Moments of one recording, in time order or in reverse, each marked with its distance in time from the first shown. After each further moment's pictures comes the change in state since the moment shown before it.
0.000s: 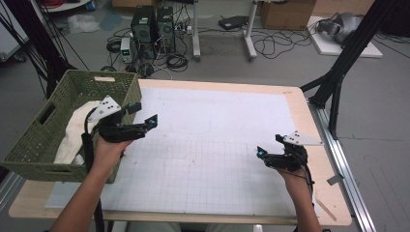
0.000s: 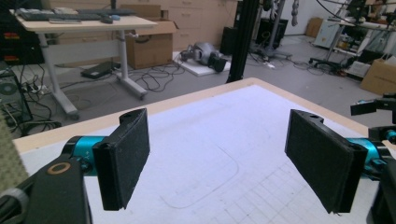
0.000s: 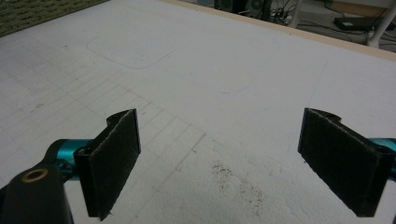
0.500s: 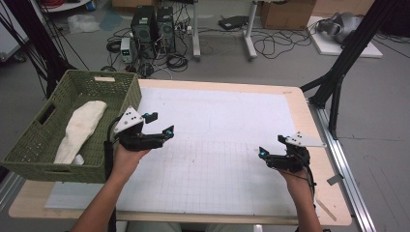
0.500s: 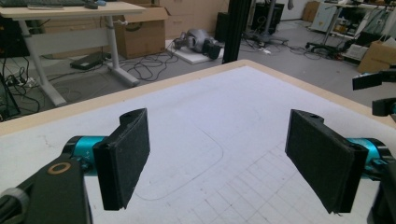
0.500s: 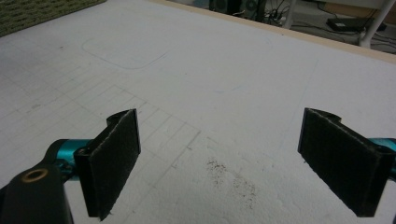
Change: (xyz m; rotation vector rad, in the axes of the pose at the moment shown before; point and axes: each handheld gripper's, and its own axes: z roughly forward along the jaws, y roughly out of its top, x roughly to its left) left arm -0.024 -0.029 0.026 0.043 -0.025 0.019; right arm -0.001 -0.001 -0.006 -0.006 -0.021 0.003
